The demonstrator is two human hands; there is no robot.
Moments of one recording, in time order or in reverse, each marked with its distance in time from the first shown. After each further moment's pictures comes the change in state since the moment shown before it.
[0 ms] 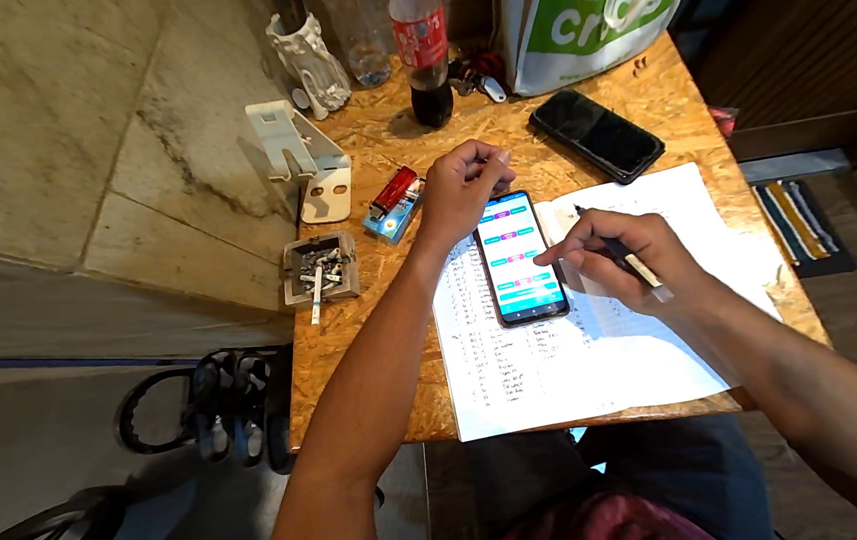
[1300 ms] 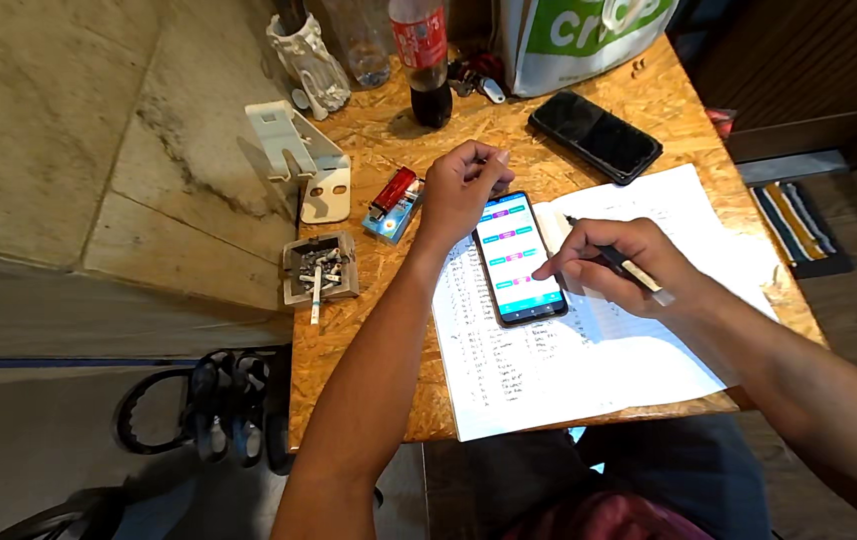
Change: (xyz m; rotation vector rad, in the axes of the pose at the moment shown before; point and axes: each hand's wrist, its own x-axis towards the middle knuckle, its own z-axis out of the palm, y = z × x) left_hand -0.001 0.002 0.000 0.011 0.002 -0.009; right_hand -0.001 0.004 0.000 0.077 -0.075 -0.029
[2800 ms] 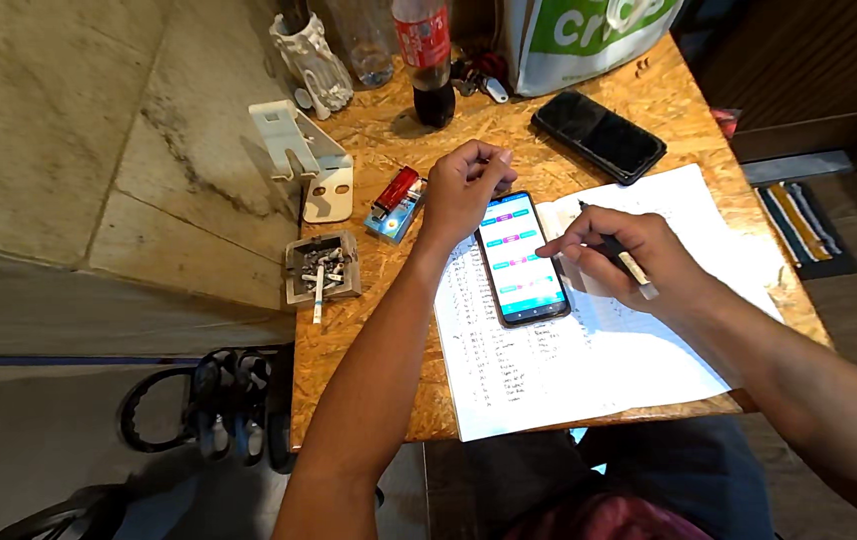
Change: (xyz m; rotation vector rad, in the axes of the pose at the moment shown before) left_hand 0.000 -0.001 0.000 -0.001 -0.003 0.010; right_hand 0.002 -0.002 0.001 -0.207 0.103 0.079
